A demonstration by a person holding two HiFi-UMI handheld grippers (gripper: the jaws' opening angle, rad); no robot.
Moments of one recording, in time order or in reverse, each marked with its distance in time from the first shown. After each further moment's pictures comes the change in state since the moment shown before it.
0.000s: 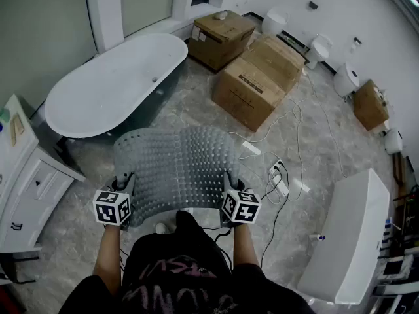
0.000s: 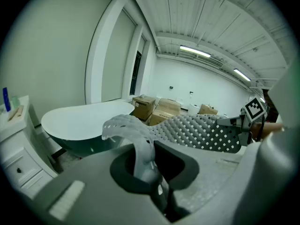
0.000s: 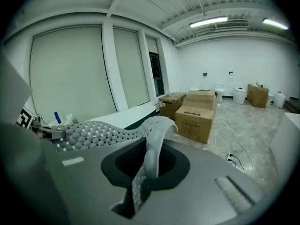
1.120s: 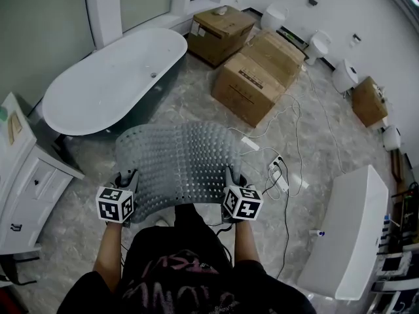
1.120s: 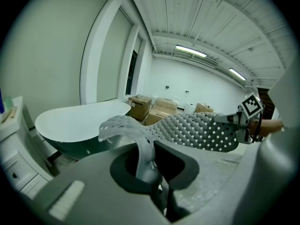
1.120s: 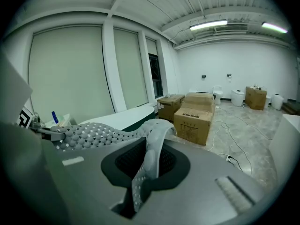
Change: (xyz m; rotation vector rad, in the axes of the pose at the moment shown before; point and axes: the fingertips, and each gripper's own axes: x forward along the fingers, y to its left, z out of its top) left arm 0.011 0.005 -0.001 0.028 -0.001 -0.044; right arm 0.010 0.007 0.005 -0.013 -0.027 -0.021
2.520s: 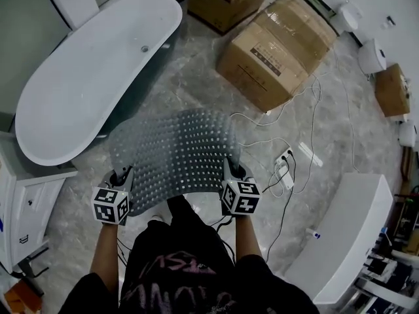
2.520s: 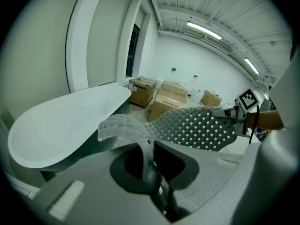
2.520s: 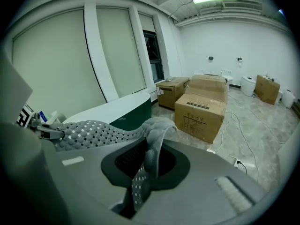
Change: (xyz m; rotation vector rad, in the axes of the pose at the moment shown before) left arm 0.244 0.047 0.065 -0.034 0.228 0.029; right arm 0.251 -0.114 0.056 0.012 0.209 0.051
